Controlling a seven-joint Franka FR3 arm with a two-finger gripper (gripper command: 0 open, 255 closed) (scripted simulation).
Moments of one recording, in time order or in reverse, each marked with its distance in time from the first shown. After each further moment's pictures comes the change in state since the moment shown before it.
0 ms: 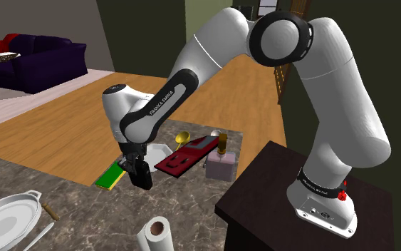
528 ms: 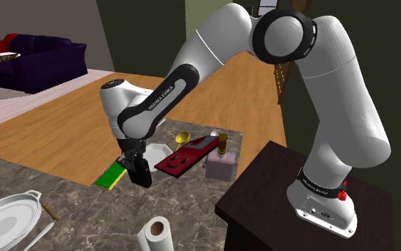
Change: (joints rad) arm -0.003 -0.023 0.006 0.007 0.008 -0.031 -0.005
